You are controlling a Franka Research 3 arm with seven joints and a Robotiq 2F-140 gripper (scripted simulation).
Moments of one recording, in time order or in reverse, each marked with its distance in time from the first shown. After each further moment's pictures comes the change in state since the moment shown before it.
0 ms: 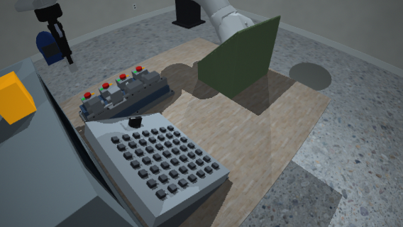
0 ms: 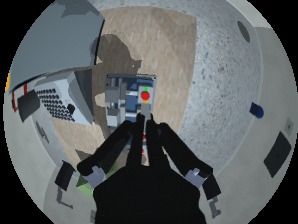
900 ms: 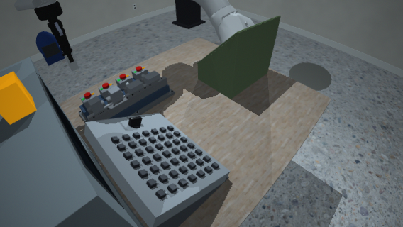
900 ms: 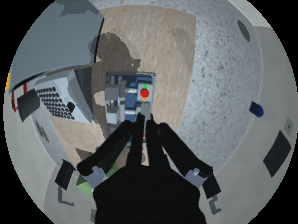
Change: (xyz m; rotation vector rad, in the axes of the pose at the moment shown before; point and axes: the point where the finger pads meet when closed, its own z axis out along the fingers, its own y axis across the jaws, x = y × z) arm -0.005 0.002 -0.004 -0.004 -0.016 0.001
